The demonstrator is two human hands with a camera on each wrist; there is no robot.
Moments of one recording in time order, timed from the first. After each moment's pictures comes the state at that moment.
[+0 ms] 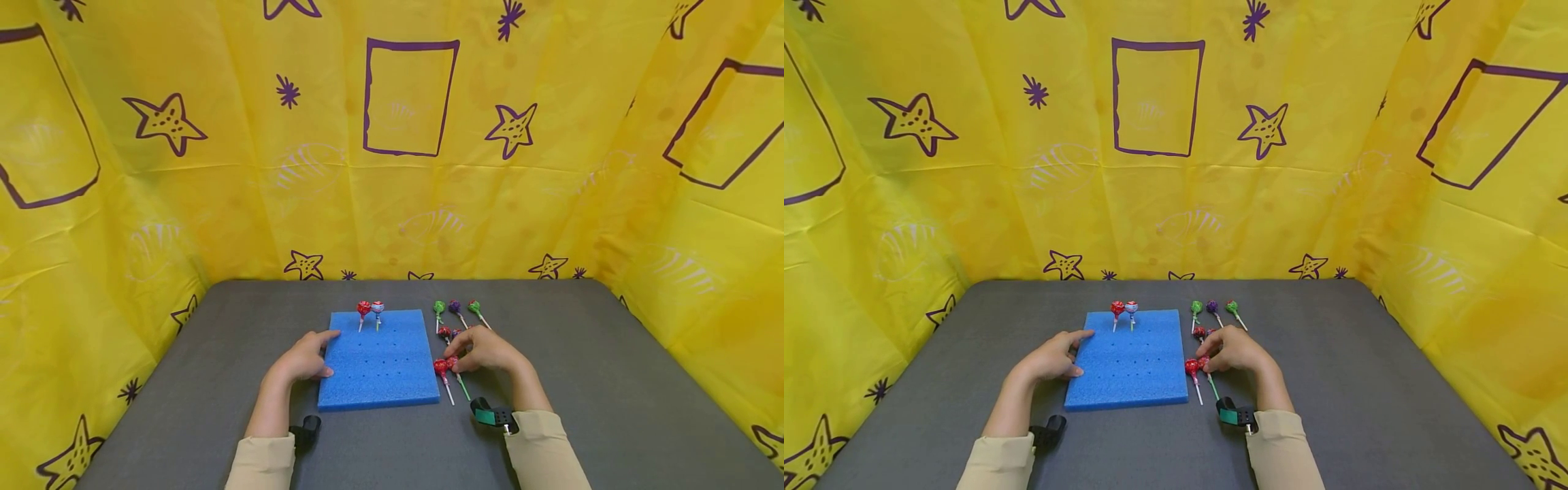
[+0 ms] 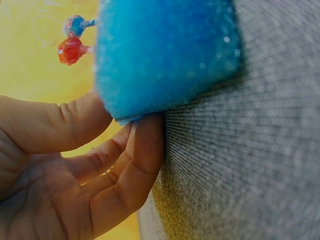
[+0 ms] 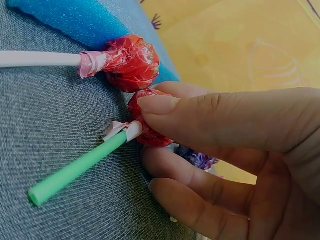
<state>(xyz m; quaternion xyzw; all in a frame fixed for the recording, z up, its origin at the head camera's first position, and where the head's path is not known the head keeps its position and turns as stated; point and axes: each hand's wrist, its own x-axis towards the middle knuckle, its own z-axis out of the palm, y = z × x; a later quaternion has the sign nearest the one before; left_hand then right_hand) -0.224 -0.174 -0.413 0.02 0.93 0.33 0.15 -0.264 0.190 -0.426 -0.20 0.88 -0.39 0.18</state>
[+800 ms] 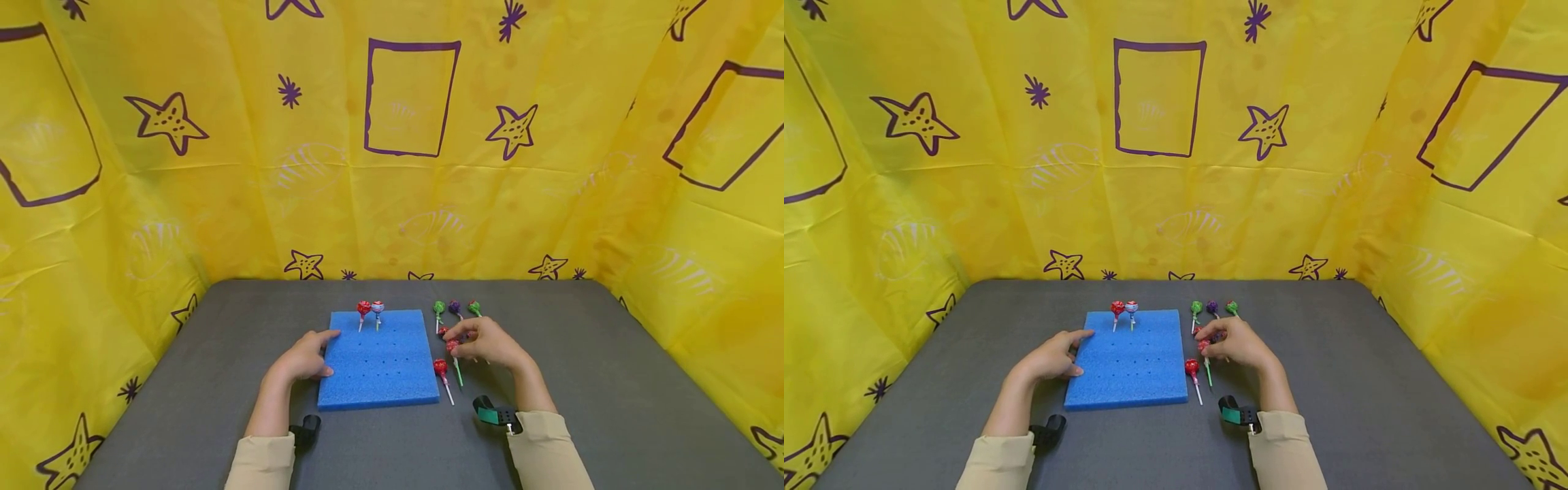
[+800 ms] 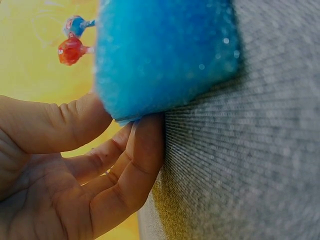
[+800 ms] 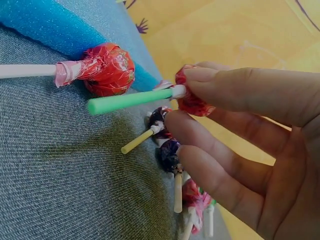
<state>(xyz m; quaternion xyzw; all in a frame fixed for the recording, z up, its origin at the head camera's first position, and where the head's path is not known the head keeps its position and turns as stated) -0.224 -0.174 -0.412 0.02 0.93 0.33 0.16 -0.263 0.193 -0.421 -0.19 0.87 -0.44 0.13</state>
